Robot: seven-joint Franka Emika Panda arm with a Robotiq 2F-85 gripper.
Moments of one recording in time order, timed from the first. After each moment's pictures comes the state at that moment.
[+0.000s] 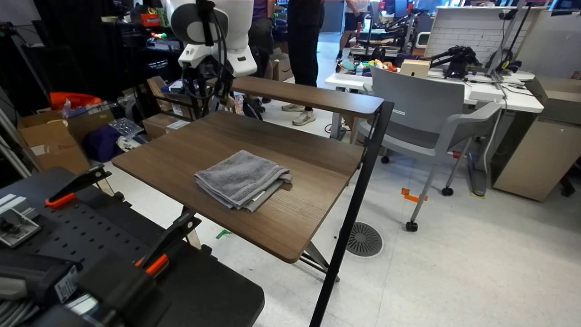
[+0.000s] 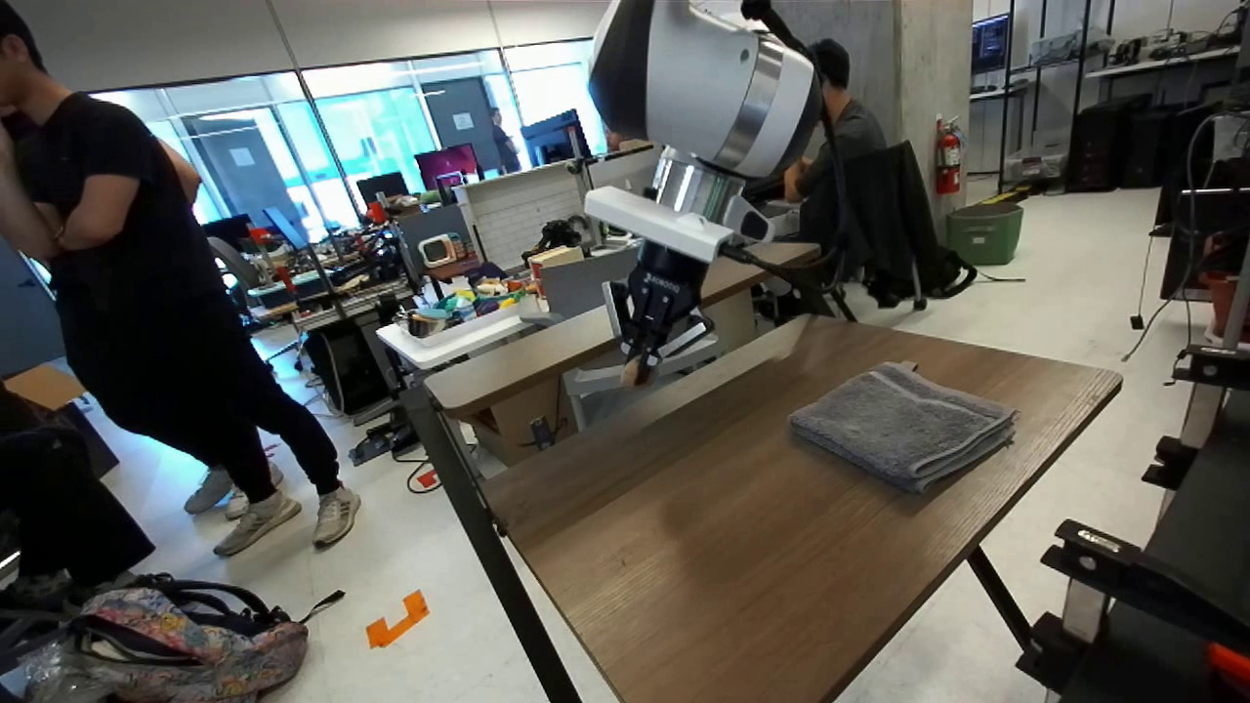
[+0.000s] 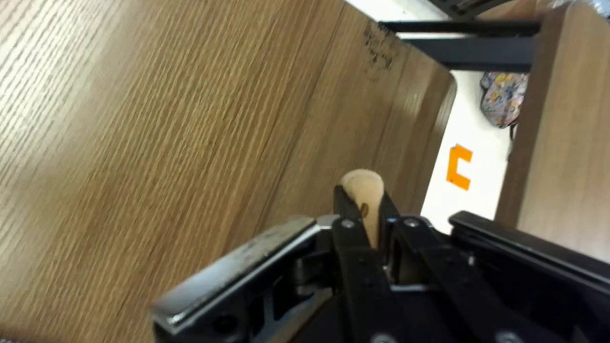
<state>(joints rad) 0.11 0.90 0.04 -1.50 0.77 2.53 0.61</state>
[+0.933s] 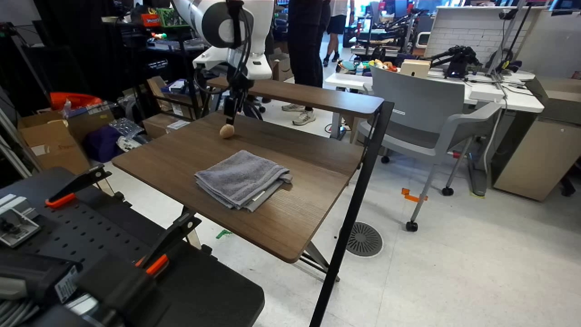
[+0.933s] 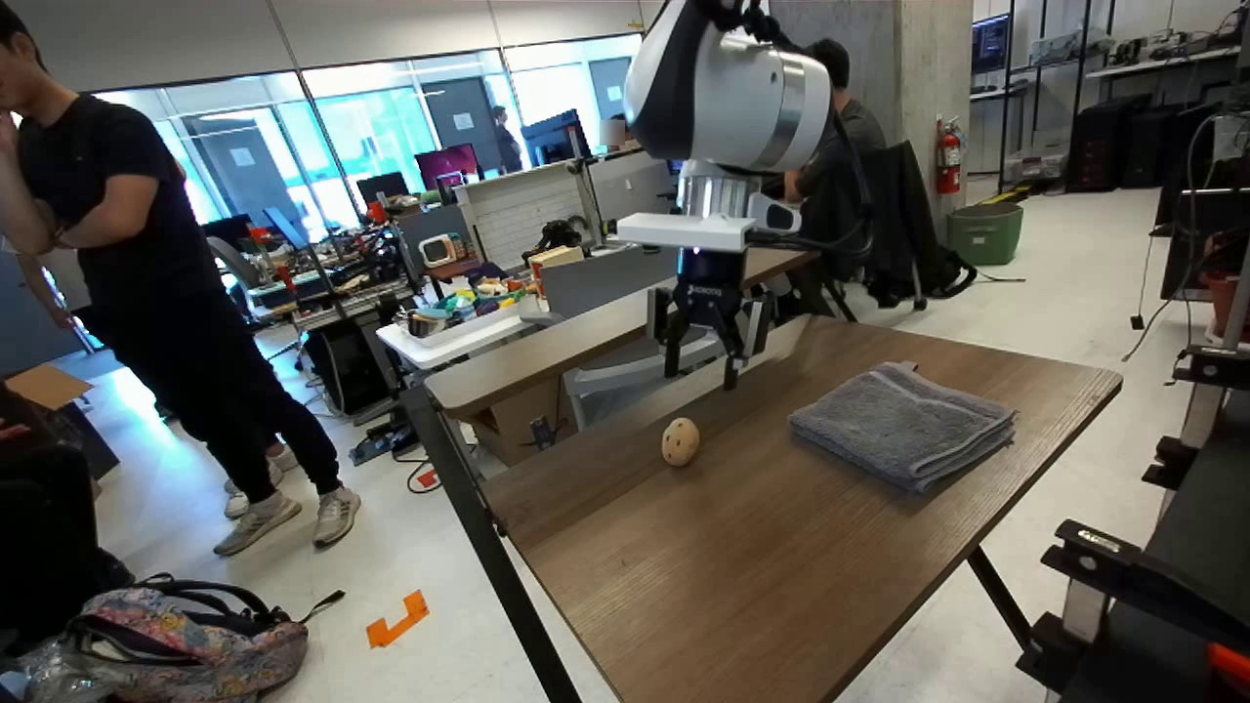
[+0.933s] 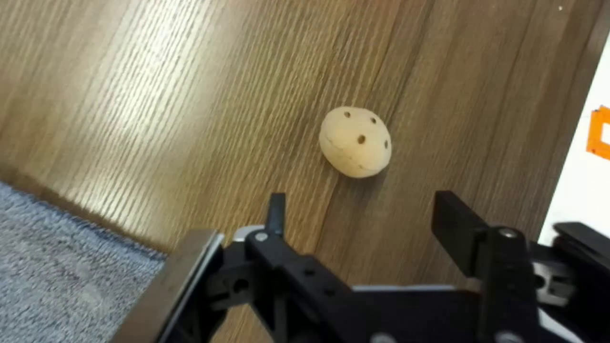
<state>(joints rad) 0.08 0.96 -0.02 -1.40 0.50 2.30 0.88</state>
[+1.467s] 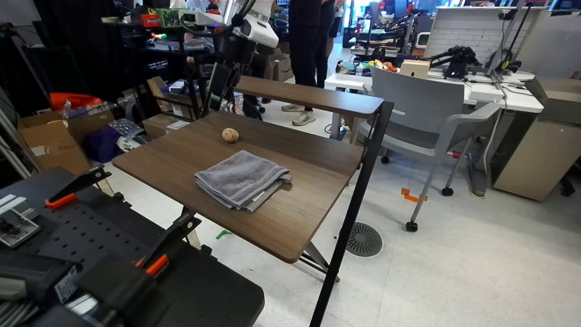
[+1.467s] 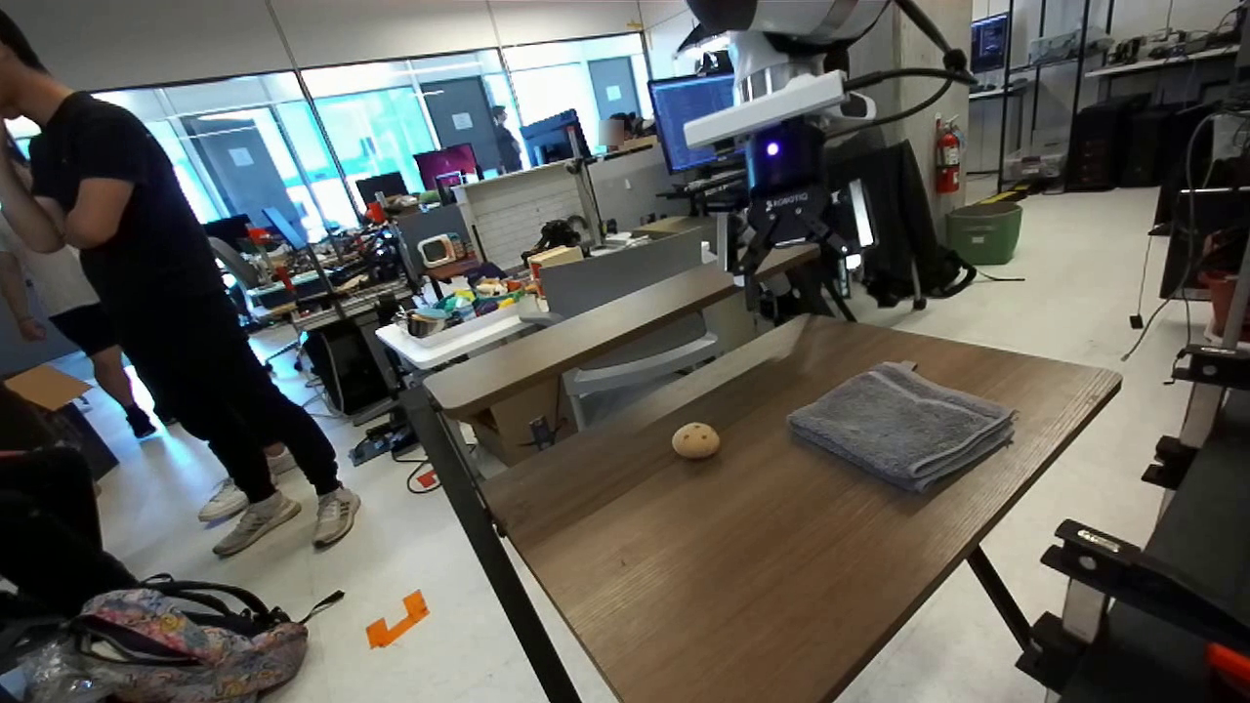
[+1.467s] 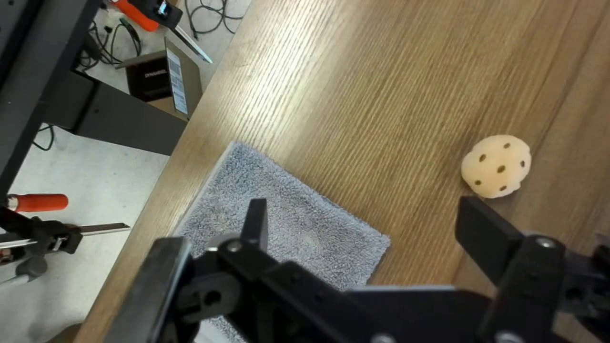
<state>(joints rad) 0.02 0.69 -0.06 -1.61 0.36 1.97 0.87</state>
